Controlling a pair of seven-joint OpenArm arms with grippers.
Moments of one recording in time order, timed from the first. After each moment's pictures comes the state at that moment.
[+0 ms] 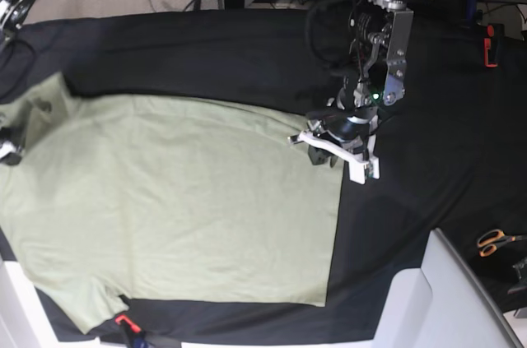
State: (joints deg) left arm 2.8 -4.1 2.1 74.1 -28.6 -0.6 23.1; right arm 14.7 23.0 41.4 45.3 12.3 39.9 -37.7
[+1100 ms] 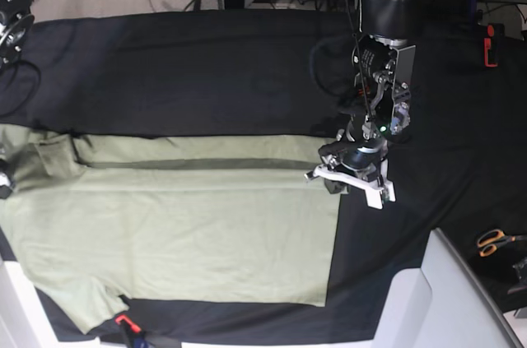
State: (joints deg) left arm -5.9 -3.2 -2.9 63.4 -28.7 -0.7 18.3; right arm 20.6 22.8 41.4 37.2 12.1 33.3 -22.4
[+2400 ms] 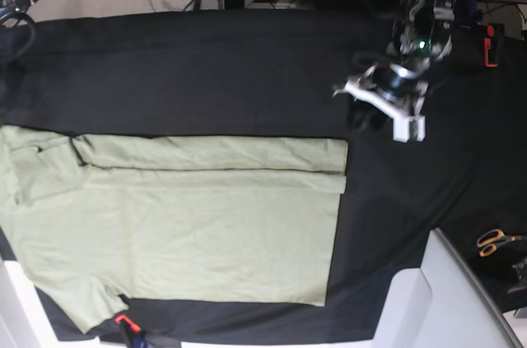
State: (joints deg) left arm 18.8 -17.3 2.1 89.0 -29.1 -0.9 18.0; right arm 7.3 15.9 67.9 53.3 16.7 33.2 -43.6
